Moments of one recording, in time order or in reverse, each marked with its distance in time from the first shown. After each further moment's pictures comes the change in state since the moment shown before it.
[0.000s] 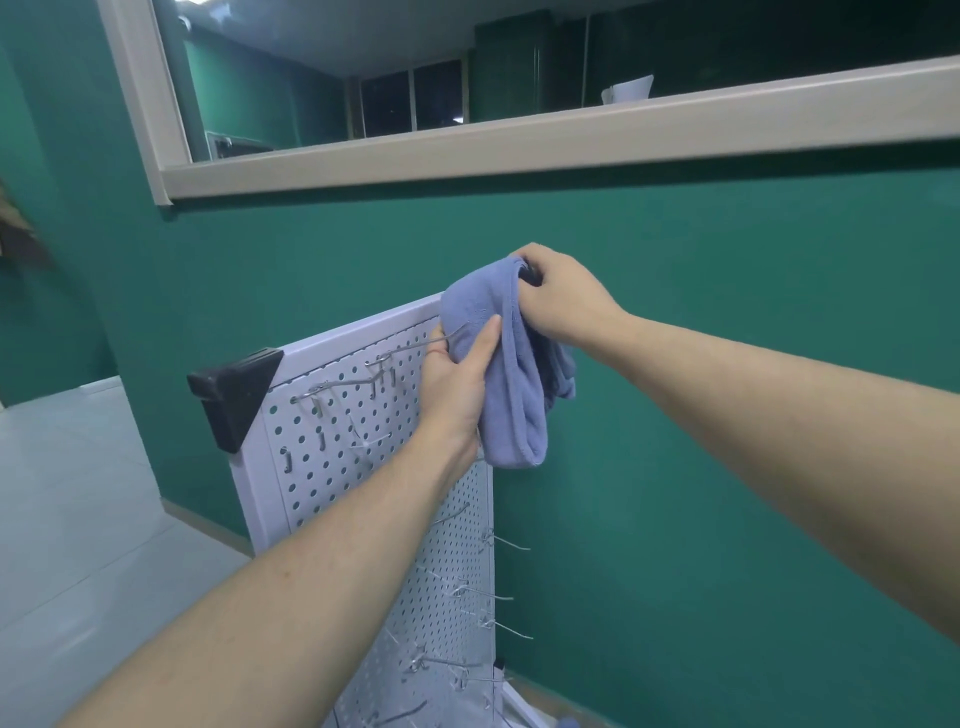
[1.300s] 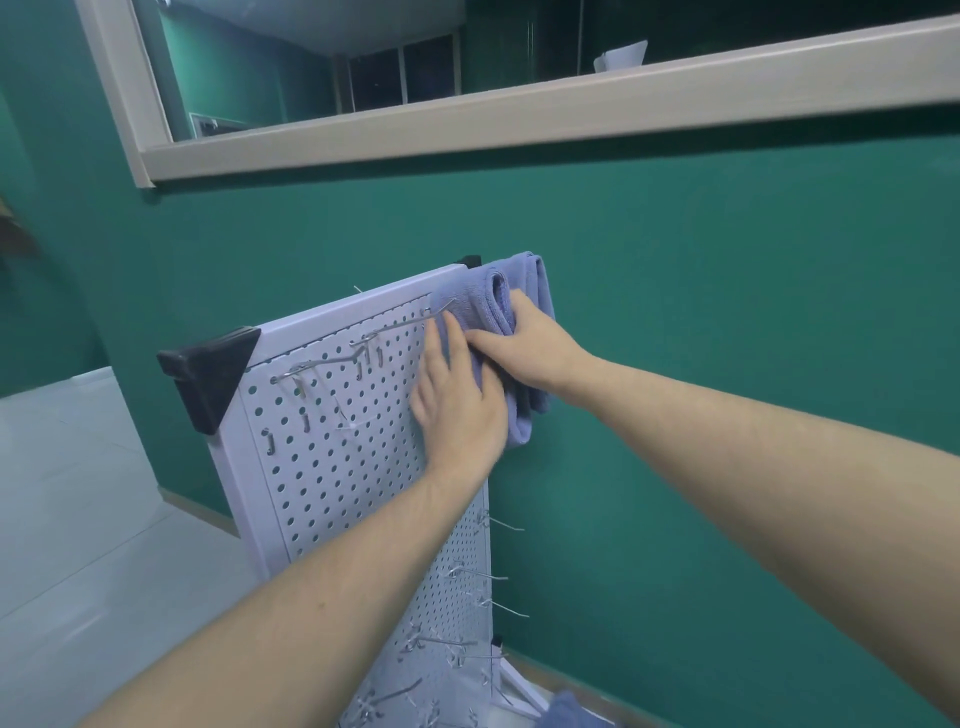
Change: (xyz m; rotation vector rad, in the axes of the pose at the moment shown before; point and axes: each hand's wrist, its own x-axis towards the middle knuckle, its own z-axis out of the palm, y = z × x) left_hand -0.018 -0.043 -0.015 1.205 0.142 0.327; right_hand -0.032 0.027 0.046 0.138 -0.144 0.136
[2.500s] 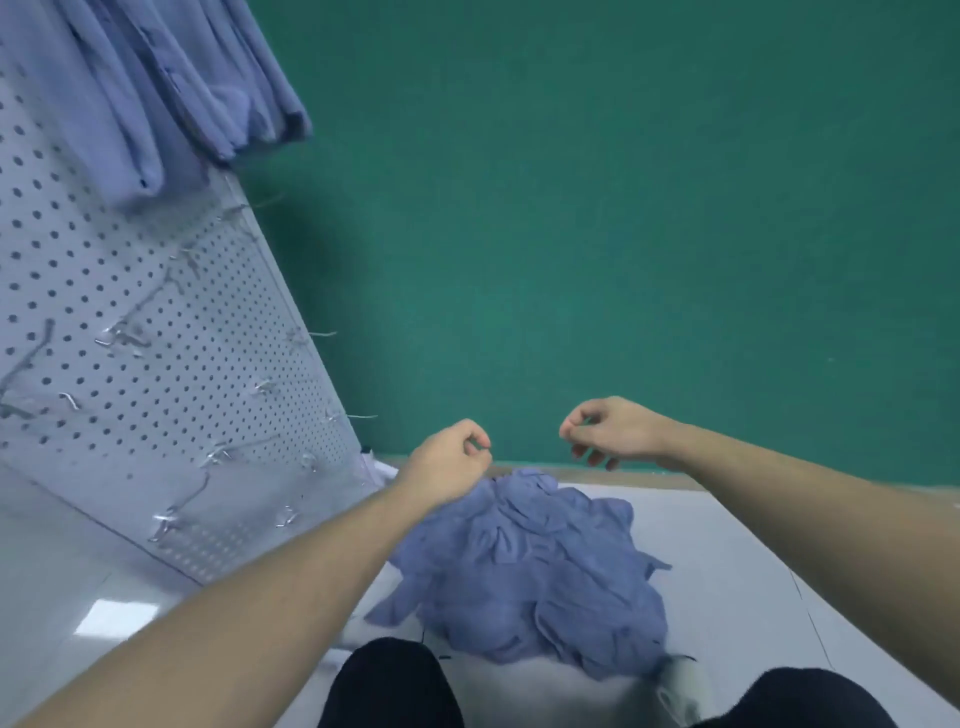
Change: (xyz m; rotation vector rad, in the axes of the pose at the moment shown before) left_hand -0.271 -0.051 0.138 0.014 -1.085 -0.090; right_hand -0.326 0.289 -0.062 -0.034 -0.280 0.802
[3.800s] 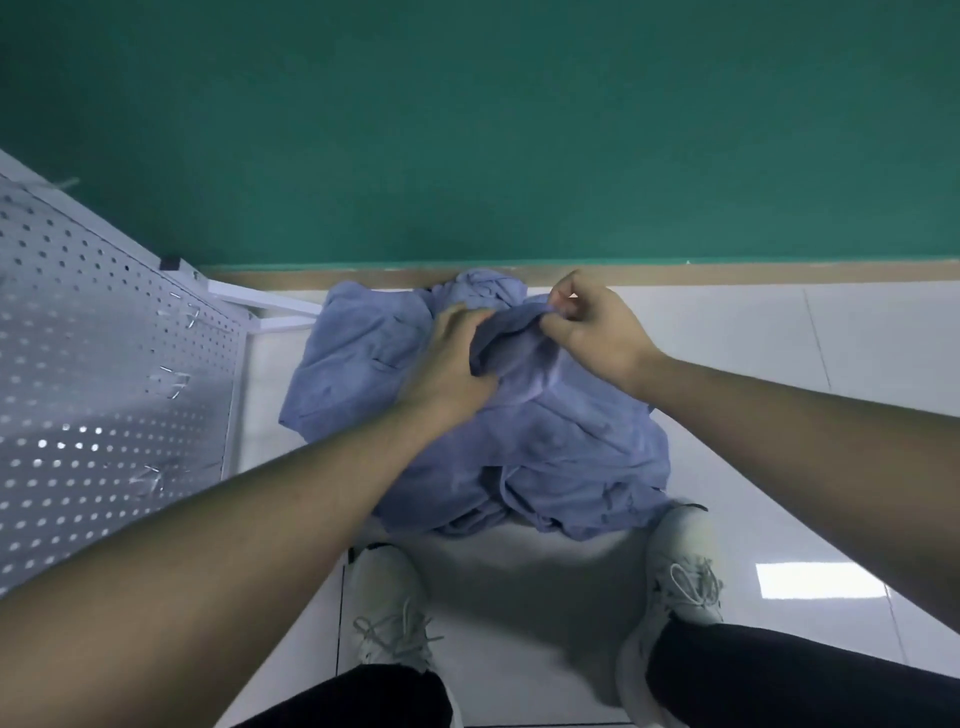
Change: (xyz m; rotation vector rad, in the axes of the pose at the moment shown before) left_hand 0.178 -0.178 0.264 -0.038 -0.169 0.097; right_hand 0.215 0.231 0.156 0.276 0.257 0.033
